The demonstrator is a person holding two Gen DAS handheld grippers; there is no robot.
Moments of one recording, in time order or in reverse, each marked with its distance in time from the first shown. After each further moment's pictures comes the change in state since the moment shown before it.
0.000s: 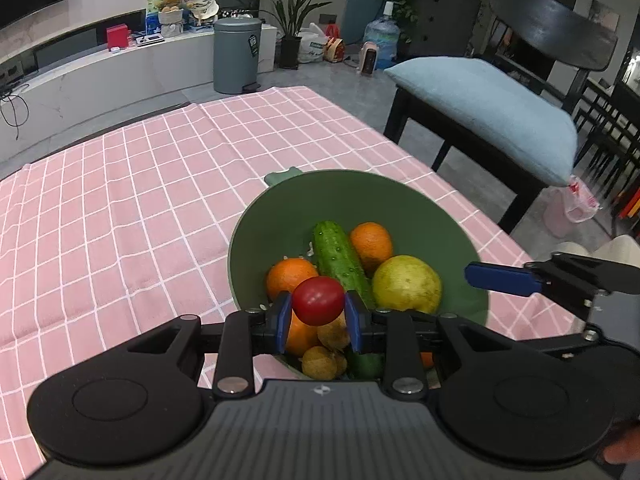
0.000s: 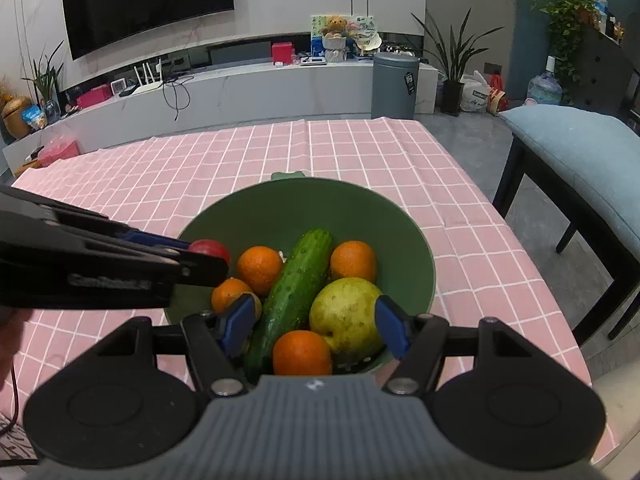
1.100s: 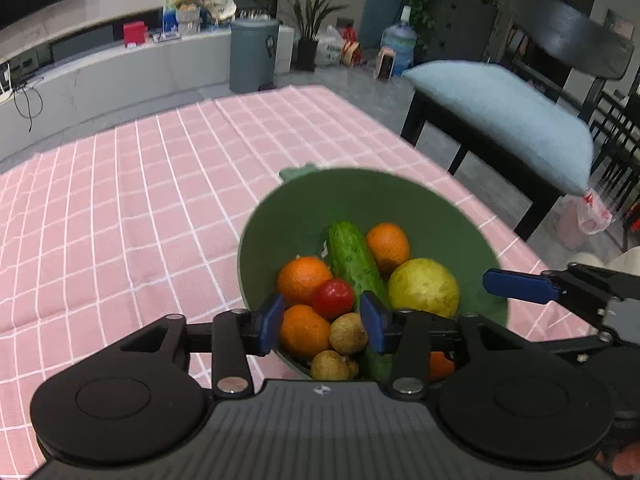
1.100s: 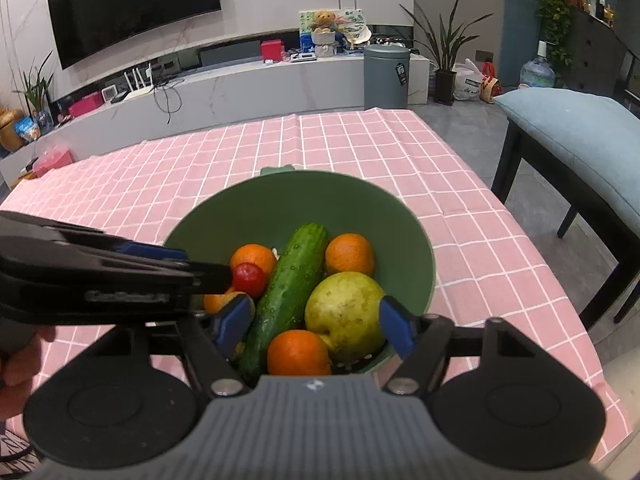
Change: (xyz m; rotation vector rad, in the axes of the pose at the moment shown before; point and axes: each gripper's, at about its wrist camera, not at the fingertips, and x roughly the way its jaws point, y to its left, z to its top) left arm -0.004 0.004 -0.006 -0.043 -0.036 0.020; right arm 0.010 -0.009 0.001 0.056 0.009 0.001
